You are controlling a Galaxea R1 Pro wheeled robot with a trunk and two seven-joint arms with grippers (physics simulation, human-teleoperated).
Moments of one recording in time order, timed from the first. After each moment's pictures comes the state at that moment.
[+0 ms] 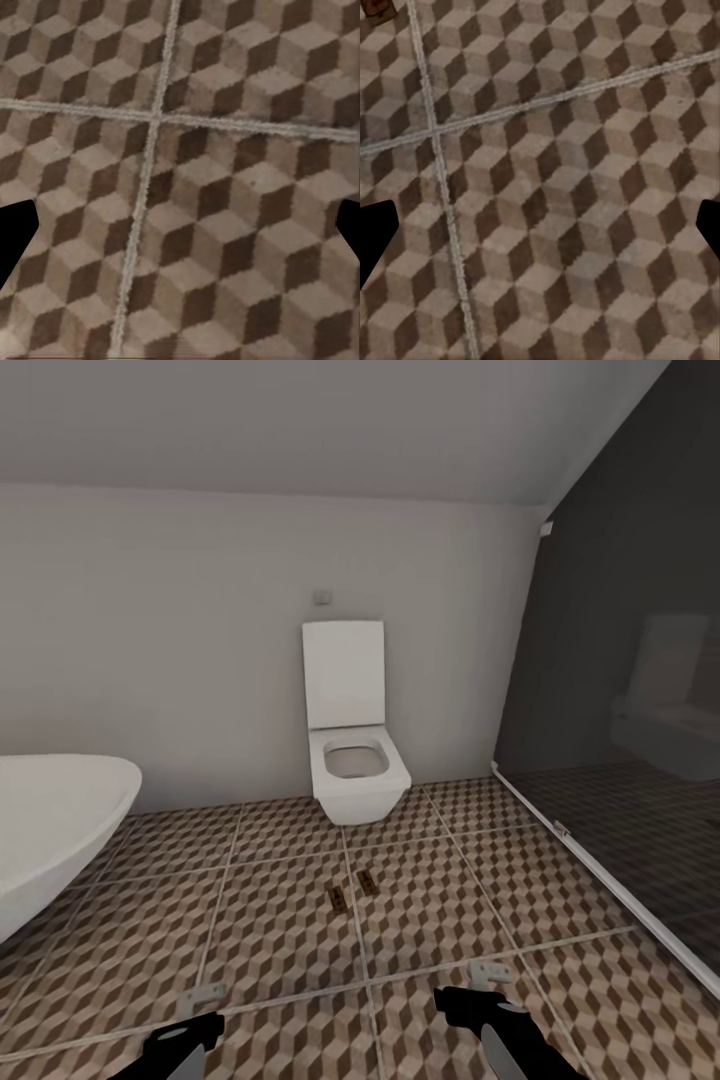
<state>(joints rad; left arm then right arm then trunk) -0.50 0.10 -0.47 -0.27 0.66 0.03 0.36 -0.29 -0.07 0.35 -0.90 -0.50 0.40 -0.26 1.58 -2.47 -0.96</state>
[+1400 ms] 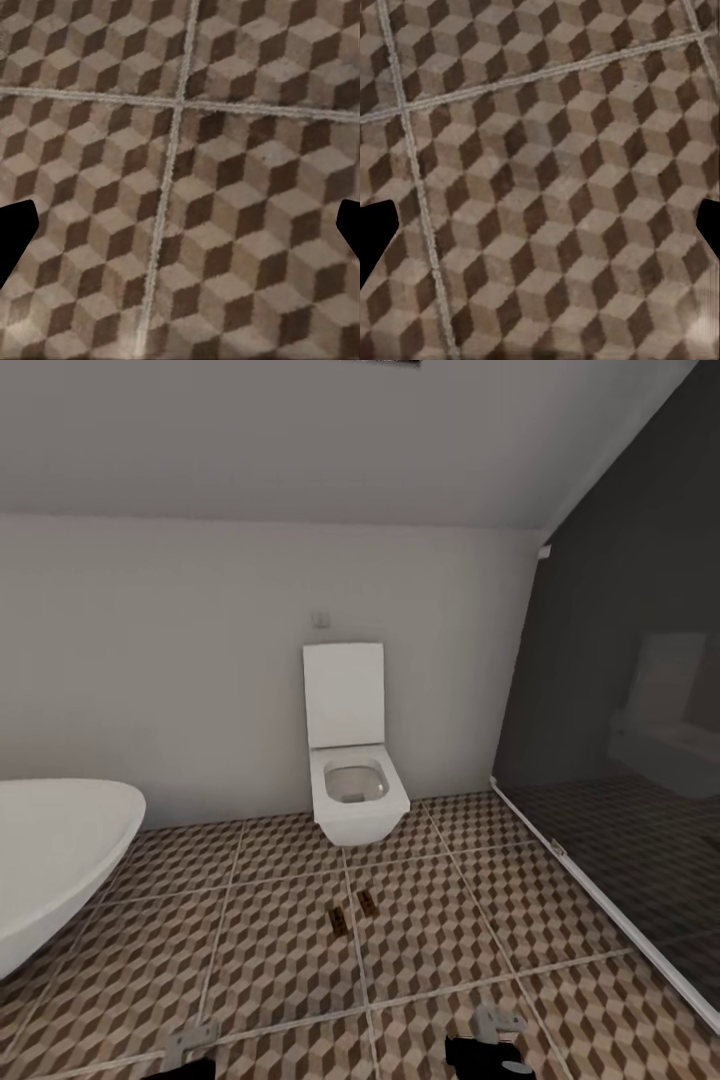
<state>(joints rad) -0.41 0.09 -0.47 -0.24 0.65 -0.03 0.36 -0.29 -0.05 0.43 -0.62 -0.50 0.17 -0.26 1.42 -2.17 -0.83</state>
